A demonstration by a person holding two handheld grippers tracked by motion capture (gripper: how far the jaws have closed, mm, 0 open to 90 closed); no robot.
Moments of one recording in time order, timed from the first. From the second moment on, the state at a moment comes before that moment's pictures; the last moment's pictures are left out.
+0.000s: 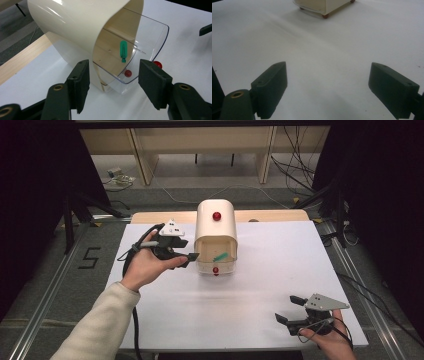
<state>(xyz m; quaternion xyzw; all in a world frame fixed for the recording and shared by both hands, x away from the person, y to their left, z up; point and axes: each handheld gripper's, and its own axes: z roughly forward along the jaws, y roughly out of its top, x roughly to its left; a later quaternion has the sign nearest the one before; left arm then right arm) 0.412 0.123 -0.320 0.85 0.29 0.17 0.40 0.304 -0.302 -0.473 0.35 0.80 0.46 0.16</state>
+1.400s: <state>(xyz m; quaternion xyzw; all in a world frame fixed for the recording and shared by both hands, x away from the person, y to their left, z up) 0.388 0.164 -0.346 0.84 0.29 0.19 0.41 0.304 -0.301 -0.473 0.35 0.80 0.46 0.16</state>
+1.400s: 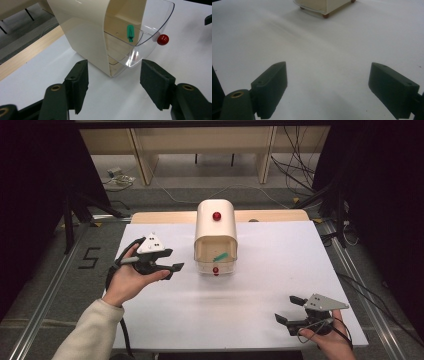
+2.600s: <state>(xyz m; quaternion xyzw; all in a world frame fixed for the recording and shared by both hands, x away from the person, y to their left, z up) 0.372 0.187 -0.383 0.83 0.31 0.20 0.42 0.304 -0.300 -0.474 0.35 0.80 0.46 0.16</state>
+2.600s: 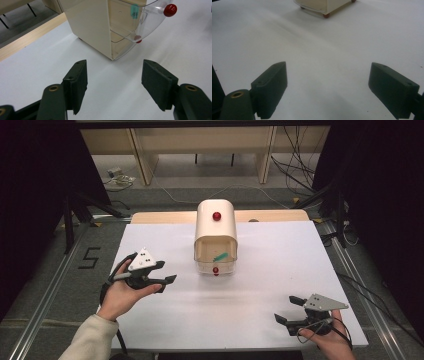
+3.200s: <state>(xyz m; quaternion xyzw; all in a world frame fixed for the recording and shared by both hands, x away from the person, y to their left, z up) 0.364 0.194 -0.411 0.83 0.32 0.19 0.42 0.304 -0.299 -0.474 0.35 0.80 0.46 0.16</state>
